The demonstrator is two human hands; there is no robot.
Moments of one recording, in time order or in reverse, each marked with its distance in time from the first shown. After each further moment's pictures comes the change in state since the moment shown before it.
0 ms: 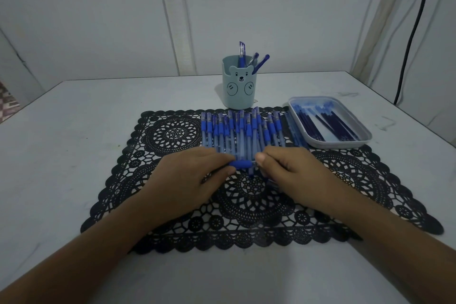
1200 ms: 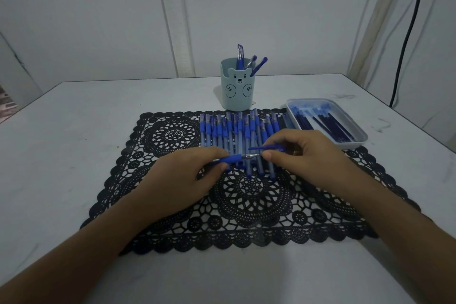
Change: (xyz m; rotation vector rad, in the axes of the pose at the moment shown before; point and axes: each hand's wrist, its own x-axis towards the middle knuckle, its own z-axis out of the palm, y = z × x) left_hand 0.001 -0.004 -0.003 -0.076 -0.058 -0.132; right_hand 0.004 0.002 -0.025 0.066 0.048 0.108
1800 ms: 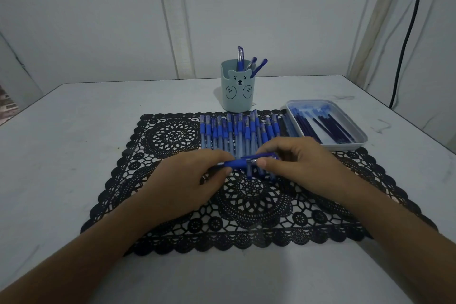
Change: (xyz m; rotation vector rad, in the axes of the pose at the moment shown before) left_hand 0.000 0.004 -0.001 -0.022 -0.022 0.024; right_hand 0.000 0.003 0.007 0.109 -0.111 -0.009
